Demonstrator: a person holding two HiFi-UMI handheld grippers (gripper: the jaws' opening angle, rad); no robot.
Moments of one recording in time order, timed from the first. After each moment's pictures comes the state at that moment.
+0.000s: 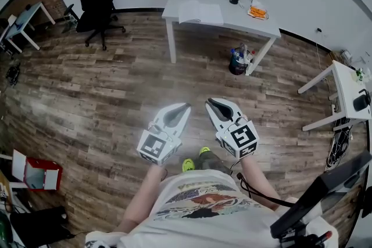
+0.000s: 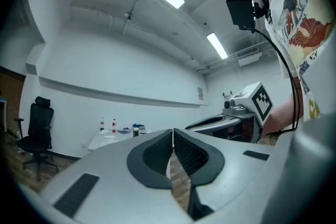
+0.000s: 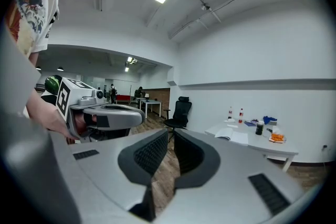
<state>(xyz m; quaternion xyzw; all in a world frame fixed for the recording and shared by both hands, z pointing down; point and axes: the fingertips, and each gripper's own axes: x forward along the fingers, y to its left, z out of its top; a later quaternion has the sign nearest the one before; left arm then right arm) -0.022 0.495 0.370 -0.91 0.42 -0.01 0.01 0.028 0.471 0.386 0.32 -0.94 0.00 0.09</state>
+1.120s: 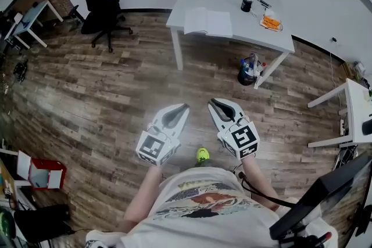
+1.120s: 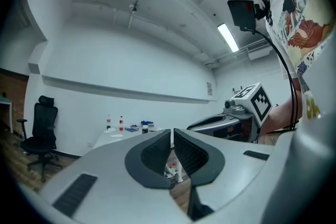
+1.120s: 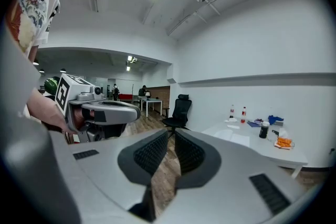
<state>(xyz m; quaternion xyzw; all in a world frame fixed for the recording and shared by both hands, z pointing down) -0.017 0.325 0.375 -0.89 0.46 -0.02 0.00 0.042 0.292 0.392 0.30 -0.95 0.01 0.10</state>
